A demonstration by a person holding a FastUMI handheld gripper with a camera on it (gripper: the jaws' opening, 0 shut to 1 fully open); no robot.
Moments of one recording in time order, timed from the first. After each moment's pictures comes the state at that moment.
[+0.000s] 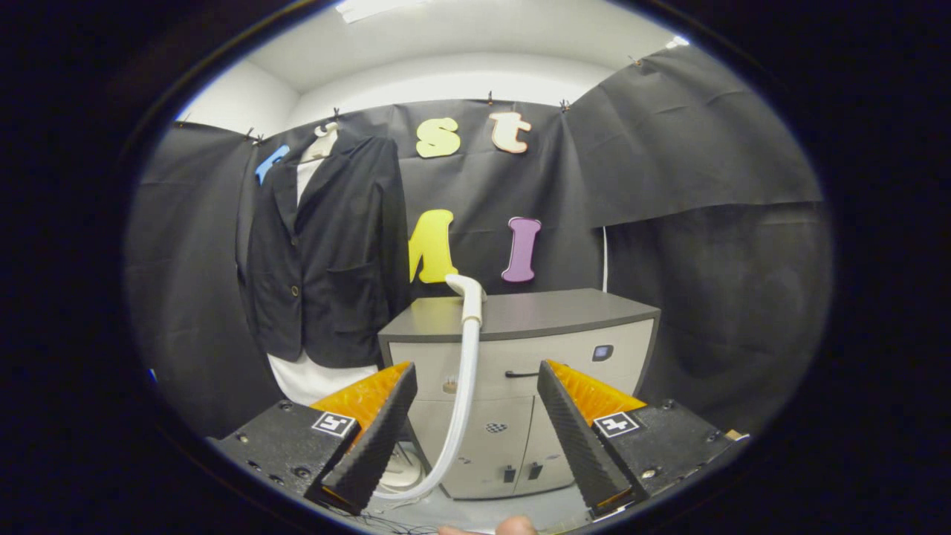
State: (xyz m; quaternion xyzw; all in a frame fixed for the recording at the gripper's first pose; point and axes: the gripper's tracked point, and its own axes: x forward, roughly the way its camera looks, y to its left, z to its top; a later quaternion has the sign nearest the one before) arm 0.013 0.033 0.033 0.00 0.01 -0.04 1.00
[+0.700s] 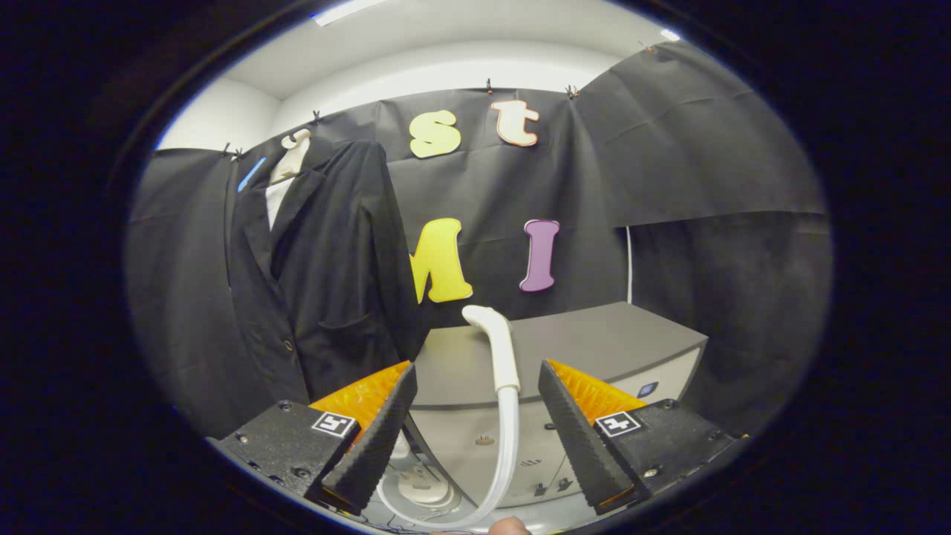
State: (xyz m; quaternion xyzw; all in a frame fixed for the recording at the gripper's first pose) arm 0.139 0.062 0.116 0.03 0.05 -0.02 1.00
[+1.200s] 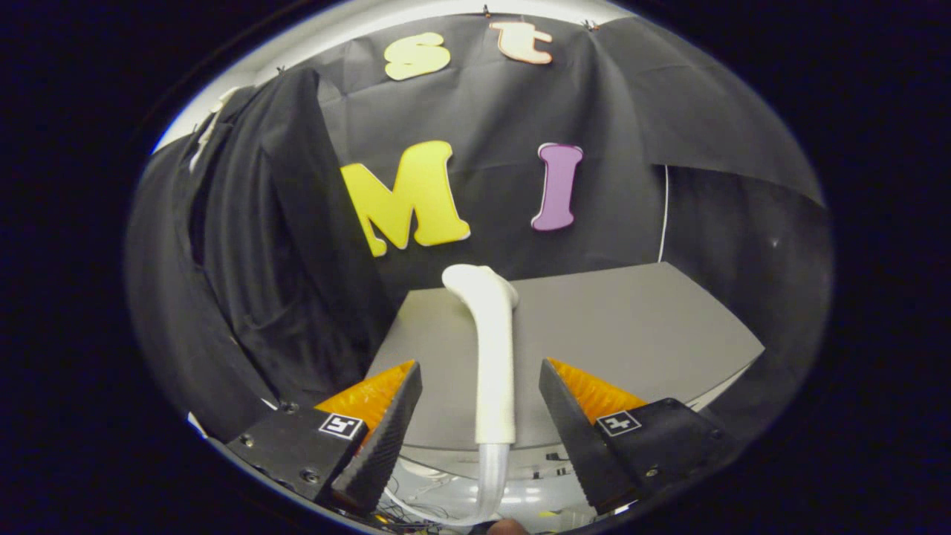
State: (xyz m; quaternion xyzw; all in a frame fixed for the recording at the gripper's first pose) arm 0.276 0.026 0.085 0.04 0.22 -0.01 0.97
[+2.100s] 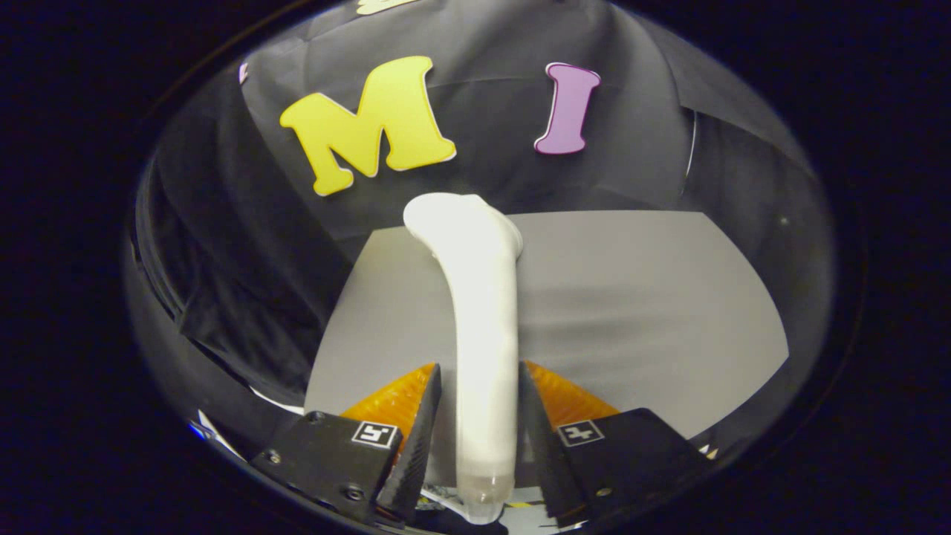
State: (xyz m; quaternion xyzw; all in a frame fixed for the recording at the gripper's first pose) arm 0.330 0.022 0.022 0.01 0.37 -0.03 0.93
